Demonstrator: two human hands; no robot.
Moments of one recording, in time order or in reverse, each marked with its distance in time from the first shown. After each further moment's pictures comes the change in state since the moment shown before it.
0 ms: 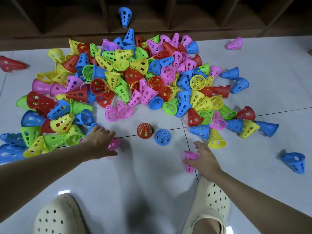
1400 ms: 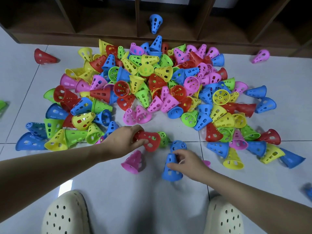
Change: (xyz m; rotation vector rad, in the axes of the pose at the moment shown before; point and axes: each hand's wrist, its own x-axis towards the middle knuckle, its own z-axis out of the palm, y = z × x) left_hand -0.009 0.012 -0.042 -0.737 0.340 -0.014; right_hand 0.013 -0.113 0.023 0.197 -0.372 -0.225
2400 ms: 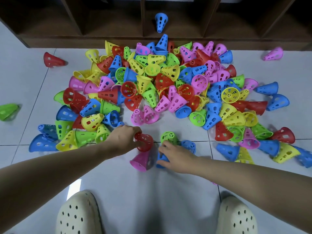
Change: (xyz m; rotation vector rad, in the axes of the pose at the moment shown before) left_hand 0.004 -0.034 0.001 0.226 -0.049 -0.111; right_hand 0.048 -0.034 0.038 -0.795 -0.158 -0.417
